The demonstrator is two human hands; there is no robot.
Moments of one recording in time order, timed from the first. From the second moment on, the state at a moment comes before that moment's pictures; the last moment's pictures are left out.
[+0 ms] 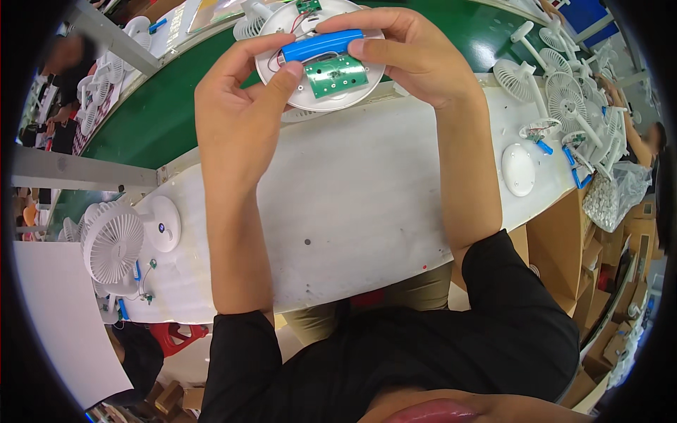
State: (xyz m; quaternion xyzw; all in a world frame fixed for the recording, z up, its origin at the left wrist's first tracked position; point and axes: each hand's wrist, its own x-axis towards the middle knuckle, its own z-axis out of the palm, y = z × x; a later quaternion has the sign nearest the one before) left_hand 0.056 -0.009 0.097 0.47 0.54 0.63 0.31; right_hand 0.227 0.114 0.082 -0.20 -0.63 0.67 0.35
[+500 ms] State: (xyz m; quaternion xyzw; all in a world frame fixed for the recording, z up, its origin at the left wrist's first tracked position) left_hand 0.002 -0.006 0.092 0.38 0.44 0.68 0.45; right_hand 0.215 0.113 0.081 -0.29 -0.69 0.49 0.44
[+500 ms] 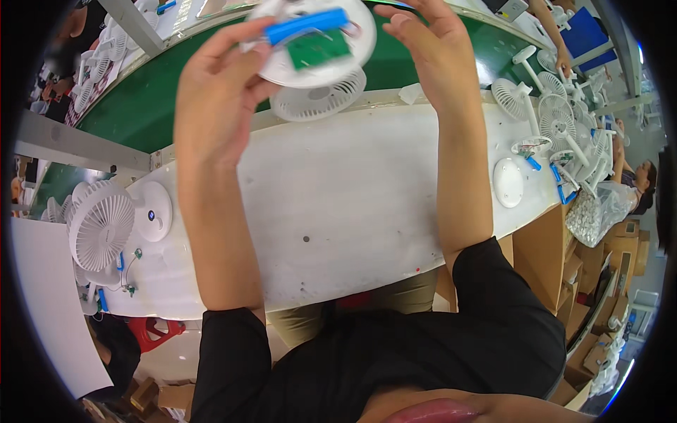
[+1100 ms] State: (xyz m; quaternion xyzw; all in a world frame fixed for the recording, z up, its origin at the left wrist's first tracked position) left_hand -0.108 -0.063 0.125 0.34 0.42 0.82 0.20; right_hand 0.127 0.152 -0.007 -0.41 -0.69 0.37 0.47
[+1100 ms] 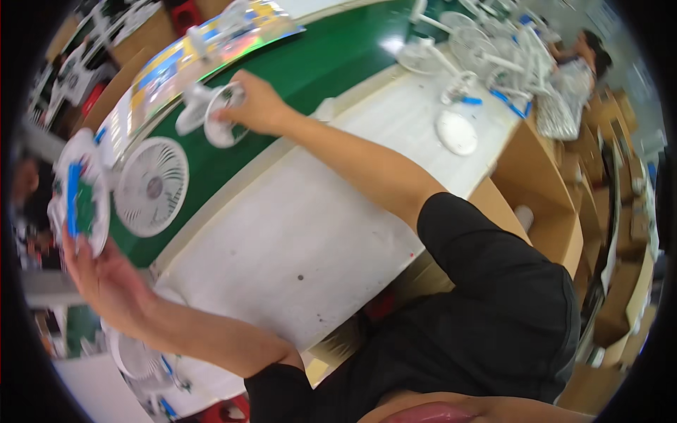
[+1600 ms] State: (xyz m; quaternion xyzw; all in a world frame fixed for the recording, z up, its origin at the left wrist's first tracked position) left_hand 0.031 -0.016 0.112 0.47 0.46 0.67 0.36; right_hand 0.327 -0.018 -0.018 -0.48 -0.71 0.17 0.48
